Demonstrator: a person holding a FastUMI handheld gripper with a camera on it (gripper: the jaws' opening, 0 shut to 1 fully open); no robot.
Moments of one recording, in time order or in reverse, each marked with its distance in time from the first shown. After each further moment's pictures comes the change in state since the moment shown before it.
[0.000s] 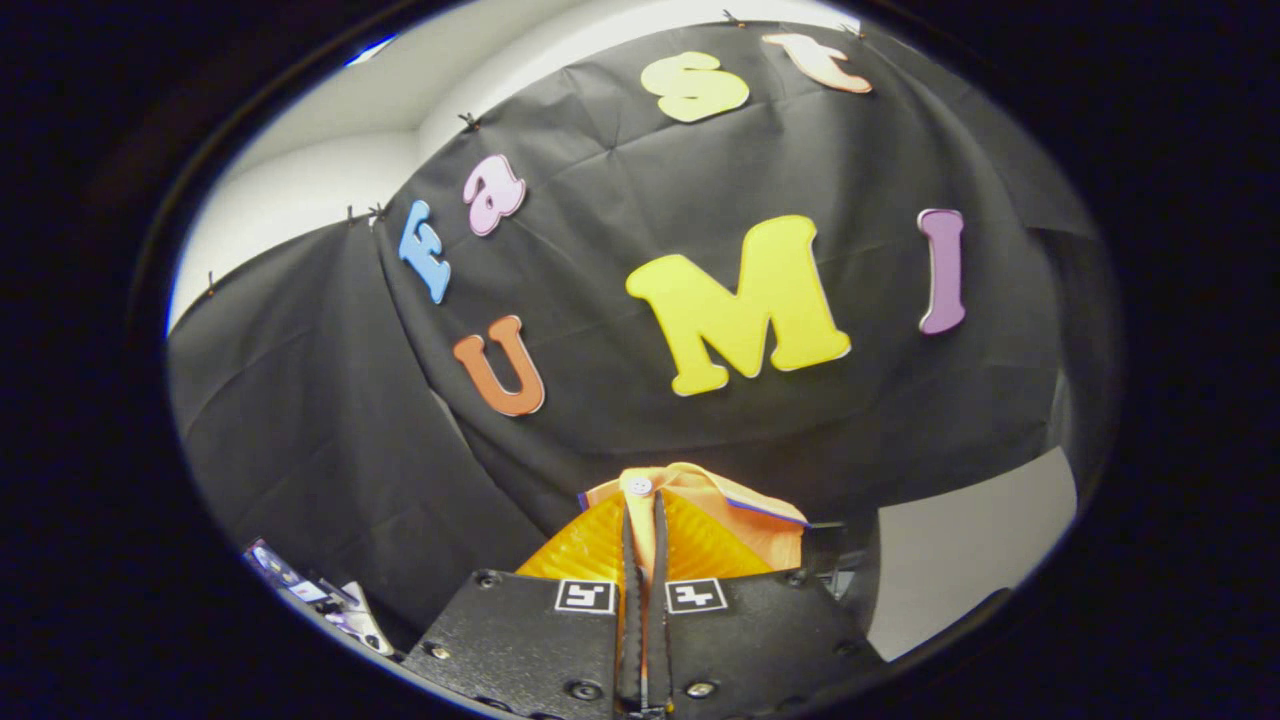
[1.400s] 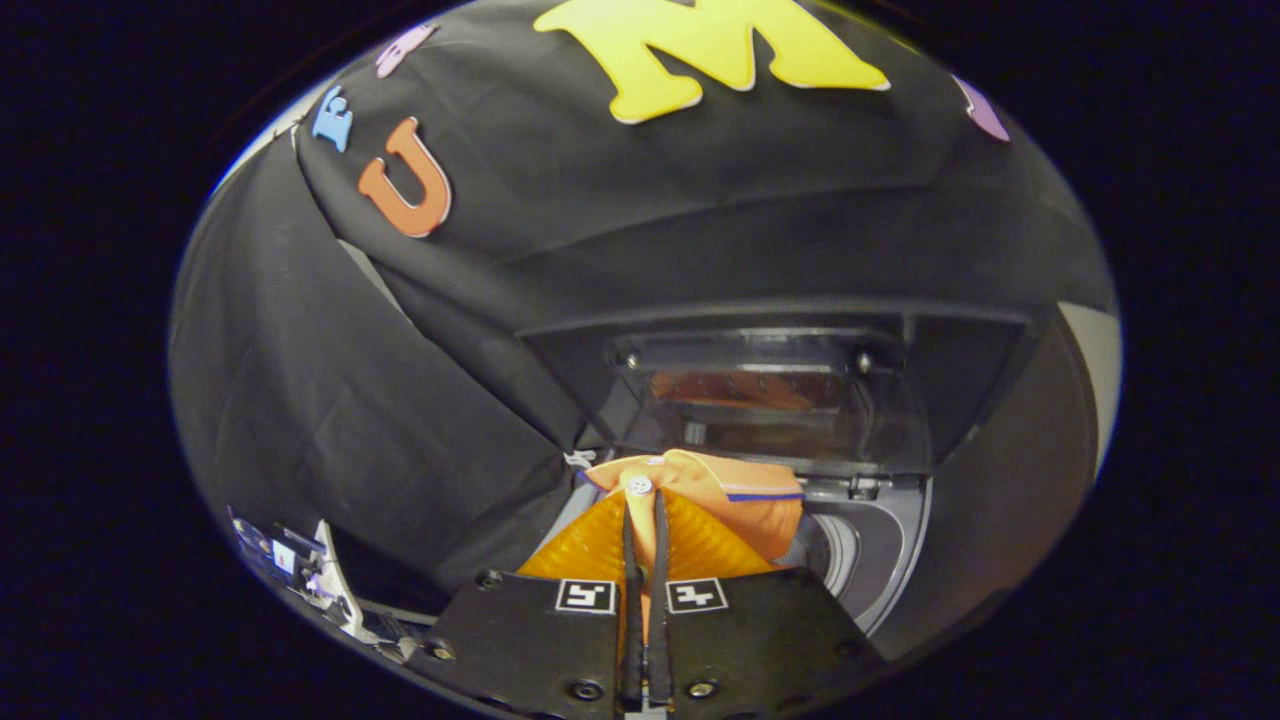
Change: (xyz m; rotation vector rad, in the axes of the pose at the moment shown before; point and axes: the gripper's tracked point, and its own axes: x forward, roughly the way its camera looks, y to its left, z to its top) arm 0.191 -0.114 -0.277 0.066 0.493 -0.105
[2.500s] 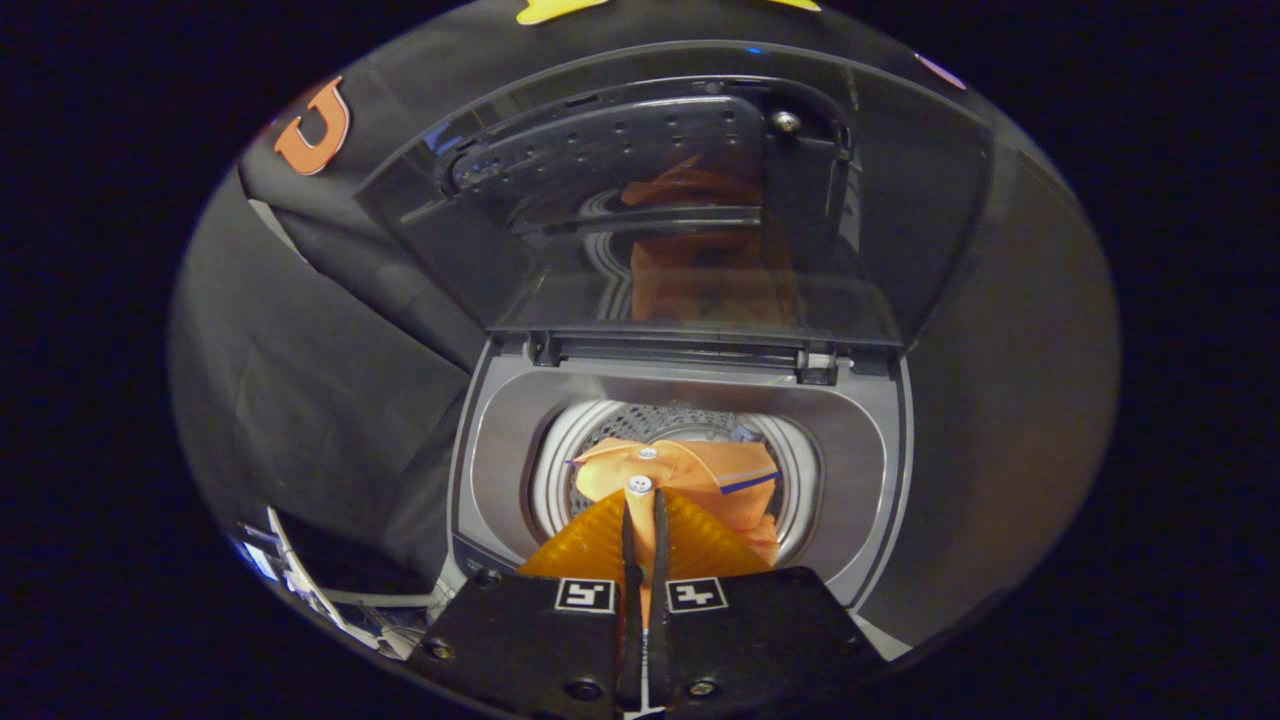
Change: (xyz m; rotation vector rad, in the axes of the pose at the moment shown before) arm 0.041 -0.070 -0.082 0.070 0.192 -0.230
